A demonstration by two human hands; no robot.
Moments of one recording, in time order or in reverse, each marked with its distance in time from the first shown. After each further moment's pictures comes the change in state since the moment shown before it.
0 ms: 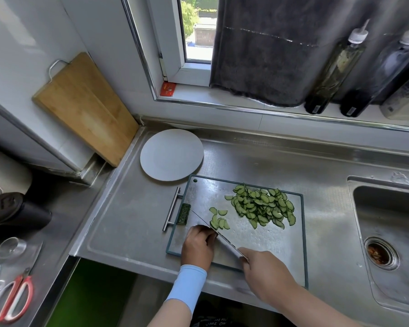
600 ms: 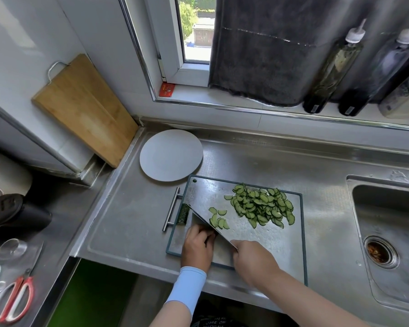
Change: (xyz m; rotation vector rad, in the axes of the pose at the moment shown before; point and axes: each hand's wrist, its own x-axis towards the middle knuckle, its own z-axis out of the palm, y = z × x) left_hand -0.005 0.001 -0.001 -0.022 0.007 -0.008; right_hand 0.030 -0.016 0.003 0.039 -0.083 0.083
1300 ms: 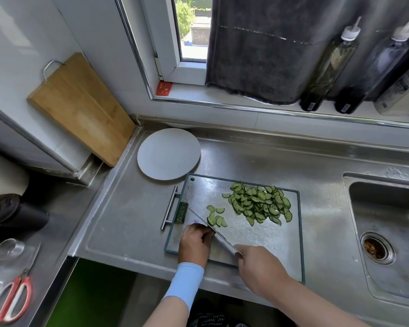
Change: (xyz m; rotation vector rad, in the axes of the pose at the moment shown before) left_hand 0.006 0.004 -0.005 0.005 -0.008 -0.028; right_hand -0.026 0.011 -0.003 -0.027 0.041 -0.045
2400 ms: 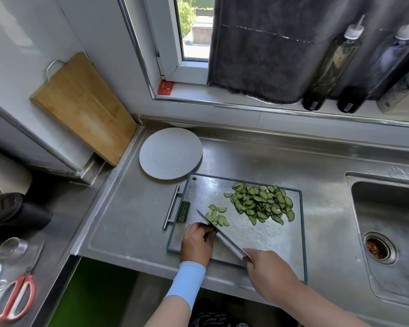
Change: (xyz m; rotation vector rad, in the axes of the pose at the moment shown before) left_hand -0.002 0.001 -0.003 -0.032 -0.027 -0.028; right_hand -0.015 0.005 -0.007 -0.015 -0.009 0.009
